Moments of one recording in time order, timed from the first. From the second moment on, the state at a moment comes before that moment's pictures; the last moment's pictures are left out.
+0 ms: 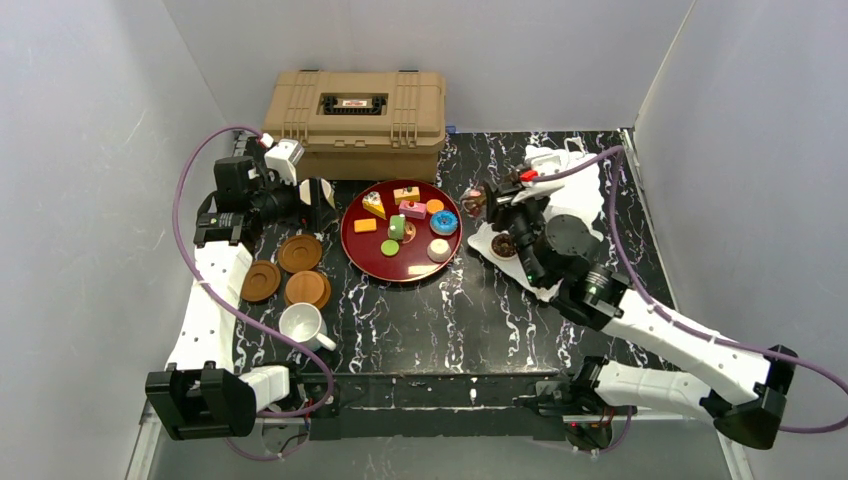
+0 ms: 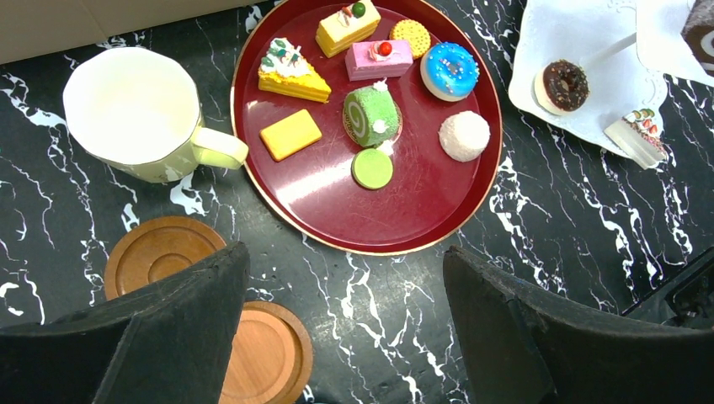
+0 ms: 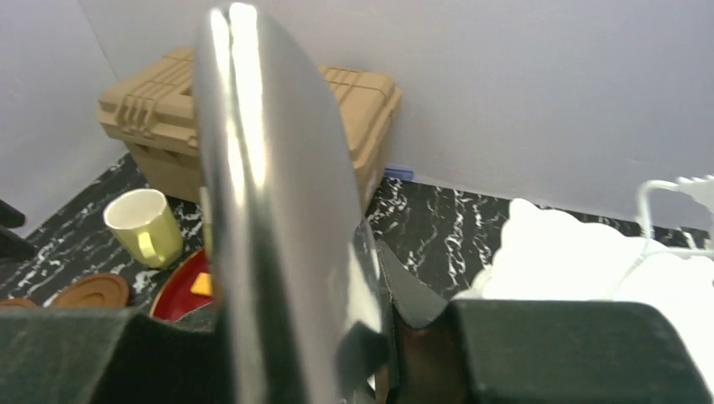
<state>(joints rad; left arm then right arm) 0.05 1.16 1.16 -0.66 0.56 0.09 1.03 0.99 0.98 0.16 0.69 -0.05</state>
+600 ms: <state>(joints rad) 0.05 1.16 1.16 -0.66 0.57 0.08 1.03 0.86 0.89 -0.03 0.82 -0.17</state>
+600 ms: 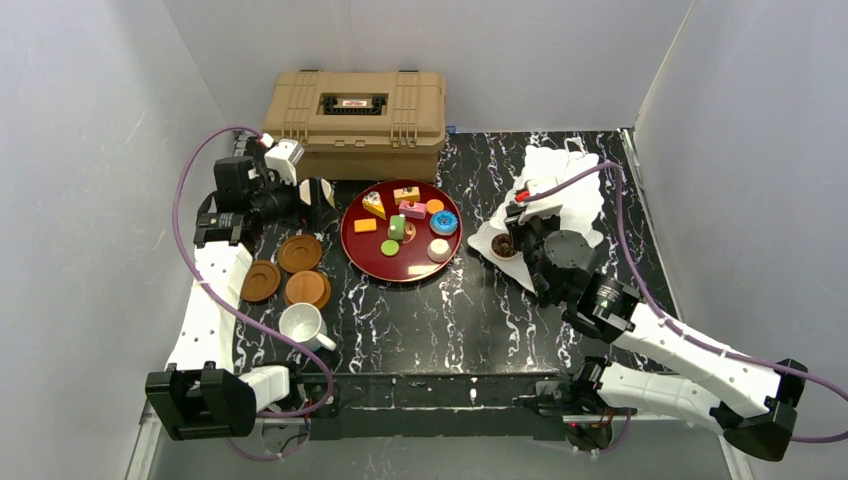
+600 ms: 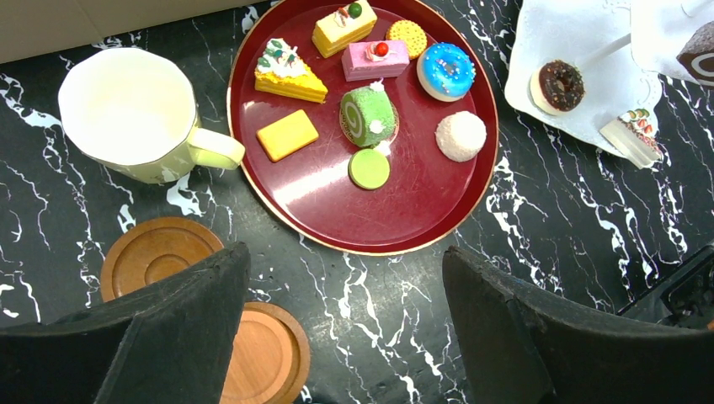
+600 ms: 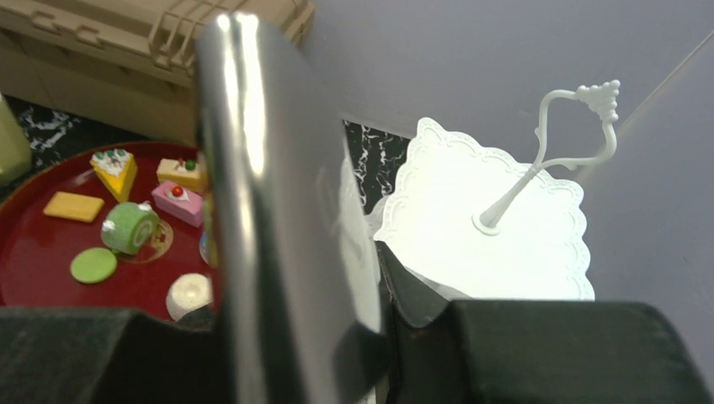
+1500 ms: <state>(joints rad) 0.05 1.16 1.16 -0.66 0.59 0.08 0.93 0.89 0.76 0.18 0.84 -0.23</state>
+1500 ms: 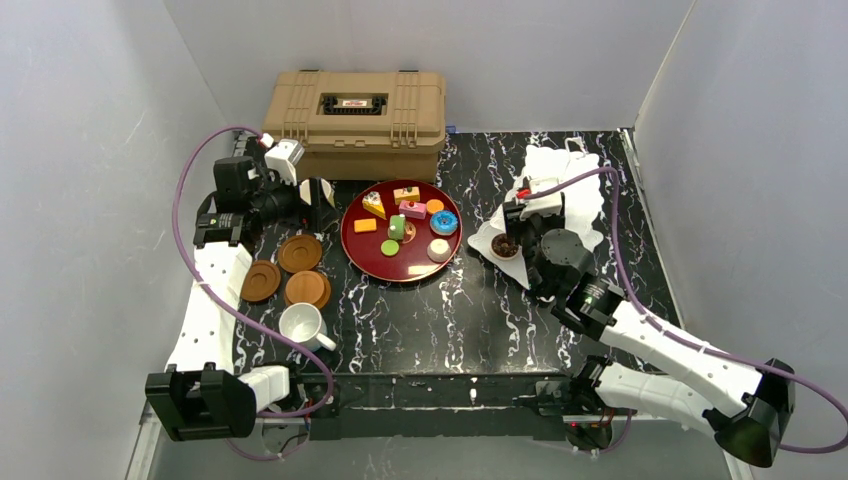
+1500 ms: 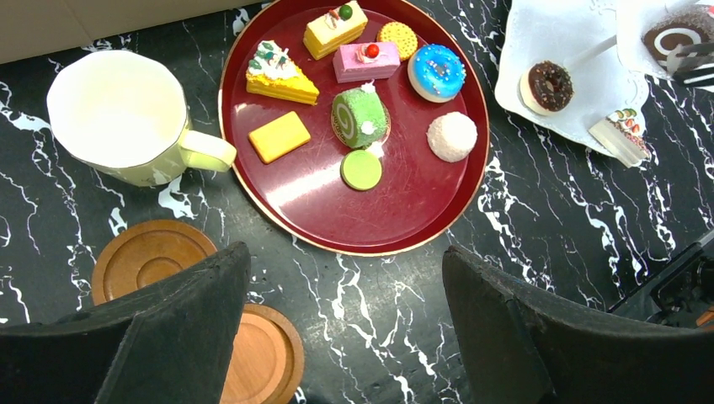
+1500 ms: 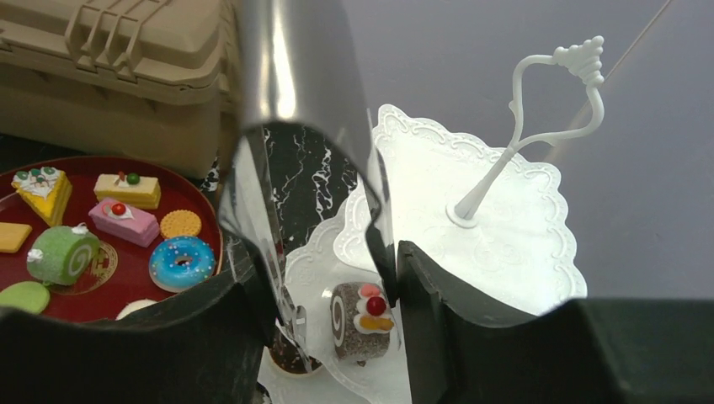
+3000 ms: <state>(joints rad) 0.05 1.15 1.16 -0.66 0.60 0.07 0.98 1.32 0.95 0.30 0.40 0.04</state>
